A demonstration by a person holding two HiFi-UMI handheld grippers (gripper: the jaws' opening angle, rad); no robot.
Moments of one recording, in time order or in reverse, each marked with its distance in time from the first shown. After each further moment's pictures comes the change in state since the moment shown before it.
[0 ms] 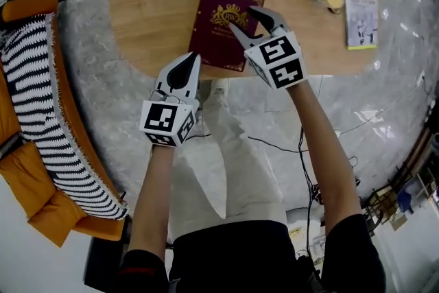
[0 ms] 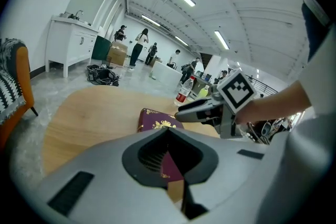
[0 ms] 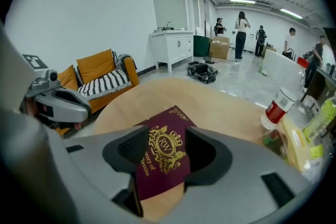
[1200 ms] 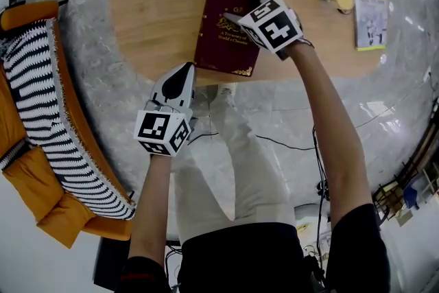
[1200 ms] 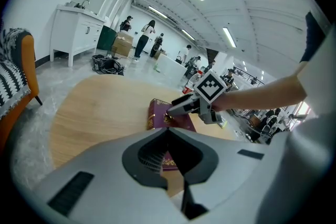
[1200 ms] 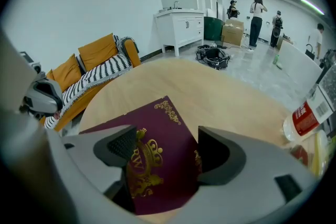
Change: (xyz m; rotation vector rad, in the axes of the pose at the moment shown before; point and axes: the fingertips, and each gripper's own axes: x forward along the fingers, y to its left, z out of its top) left arm -0.013 0.033 -0.021 -0.070 0.085 0.014; right arm 0.079 -0.026 -0.005 -0.051 0.188 0.099
